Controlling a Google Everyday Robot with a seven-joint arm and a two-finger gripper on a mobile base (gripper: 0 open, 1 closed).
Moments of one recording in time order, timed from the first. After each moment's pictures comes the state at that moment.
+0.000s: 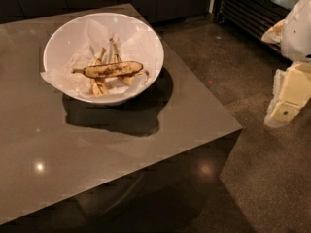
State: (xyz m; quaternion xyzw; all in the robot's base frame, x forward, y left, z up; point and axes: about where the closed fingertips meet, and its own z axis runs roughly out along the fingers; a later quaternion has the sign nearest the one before) arm 0.438 -0.217 0.976 -0.60 0.78 -0.03 0.16
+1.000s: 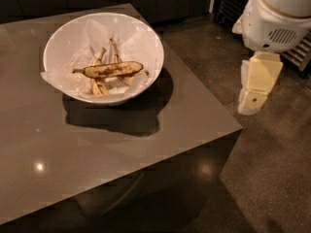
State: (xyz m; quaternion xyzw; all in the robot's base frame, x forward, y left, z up) arm 0.466 -0.179 0.979 -0.64 0.75 -0.07 0.13
